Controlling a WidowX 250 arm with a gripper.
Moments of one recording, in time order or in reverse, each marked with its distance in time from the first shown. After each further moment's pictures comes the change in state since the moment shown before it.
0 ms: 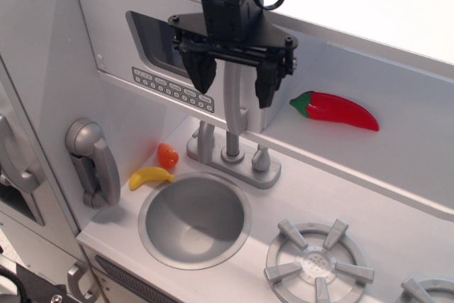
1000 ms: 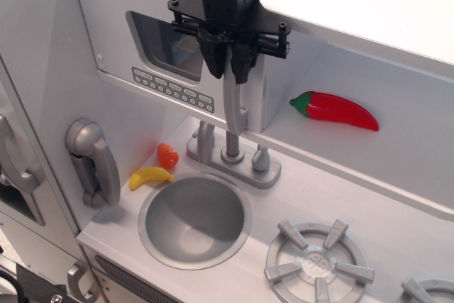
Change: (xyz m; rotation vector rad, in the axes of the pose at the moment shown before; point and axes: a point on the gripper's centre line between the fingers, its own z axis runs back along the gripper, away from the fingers) arm 0.020 0.010 -0.004 0.034 -0.050 -0.031
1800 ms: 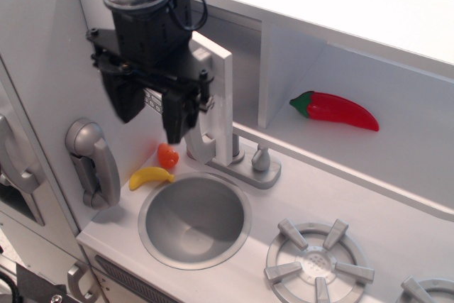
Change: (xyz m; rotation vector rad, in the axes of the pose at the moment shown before) arm -0.088 0.020 0.031 -0.006 0.238 -0.150
